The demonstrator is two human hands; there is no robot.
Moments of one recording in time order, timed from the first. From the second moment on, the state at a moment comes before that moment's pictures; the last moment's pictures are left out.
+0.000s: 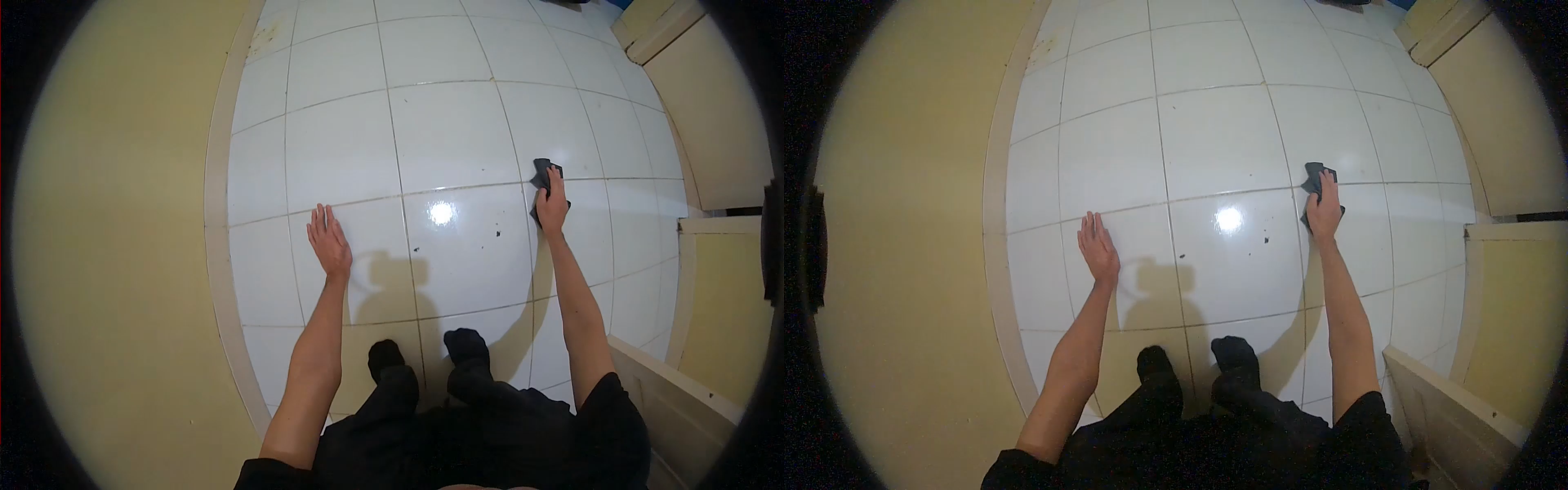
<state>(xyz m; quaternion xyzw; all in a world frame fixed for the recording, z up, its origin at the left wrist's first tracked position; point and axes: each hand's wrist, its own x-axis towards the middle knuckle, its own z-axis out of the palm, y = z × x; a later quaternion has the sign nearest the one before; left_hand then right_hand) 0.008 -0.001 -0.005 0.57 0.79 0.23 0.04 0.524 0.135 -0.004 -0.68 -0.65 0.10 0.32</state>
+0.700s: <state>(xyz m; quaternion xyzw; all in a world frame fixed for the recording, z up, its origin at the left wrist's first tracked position) 0.013 0.003 0.011 0.55 0.81 0.21 0.04 0.303 0.325 -0.026 -0.49 -0.77 0.18 0.37</state>
